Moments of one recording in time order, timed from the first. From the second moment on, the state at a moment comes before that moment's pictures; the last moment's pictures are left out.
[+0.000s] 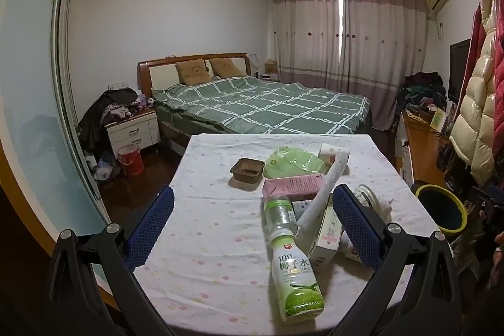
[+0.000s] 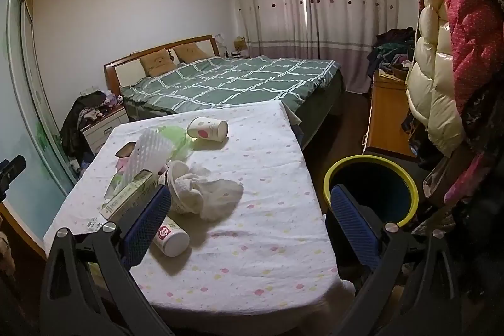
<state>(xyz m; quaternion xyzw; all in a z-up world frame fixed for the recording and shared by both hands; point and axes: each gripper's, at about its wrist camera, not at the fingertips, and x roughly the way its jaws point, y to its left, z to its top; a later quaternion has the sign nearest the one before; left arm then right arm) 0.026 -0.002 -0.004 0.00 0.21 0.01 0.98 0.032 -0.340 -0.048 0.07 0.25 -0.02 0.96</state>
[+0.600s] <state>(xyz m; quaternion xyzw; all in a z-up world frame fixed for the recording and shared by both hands) 0.038 -0.014 -0.005 0.01 0.21 0.00 0.98 0.043 -0.350 -0.051 0.08 0.26 -0.02 0.96</state>
